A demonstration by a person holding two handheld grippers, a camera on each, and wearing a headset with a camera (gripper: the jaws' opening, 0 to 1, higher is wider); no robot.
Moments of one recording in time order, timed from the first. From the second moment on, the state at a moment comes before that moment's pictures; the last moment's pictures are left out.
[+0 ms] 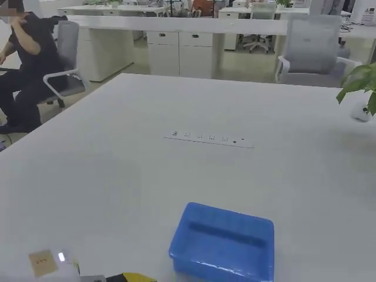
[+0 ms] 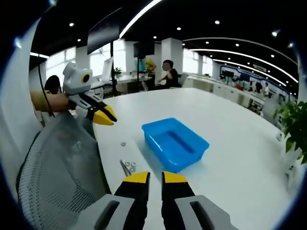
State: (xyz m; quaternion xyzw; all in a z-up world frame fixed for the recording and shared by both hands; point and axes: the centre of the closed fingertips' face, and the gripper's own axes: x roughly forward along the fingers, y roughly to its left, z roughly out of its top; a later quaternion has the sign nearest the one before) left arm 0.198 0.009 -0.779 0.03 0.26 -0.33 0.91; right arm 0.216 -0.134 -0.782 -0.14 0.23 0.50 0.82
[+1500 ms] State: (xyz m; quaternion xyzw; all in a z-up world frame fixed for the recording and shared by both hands) left arm 0.184 -0.040 -0.879 0.29 0.40 -0.53 0.68; right arm 0.203 -0.117 -0.853 -0.23 0.32 0.51 0.76
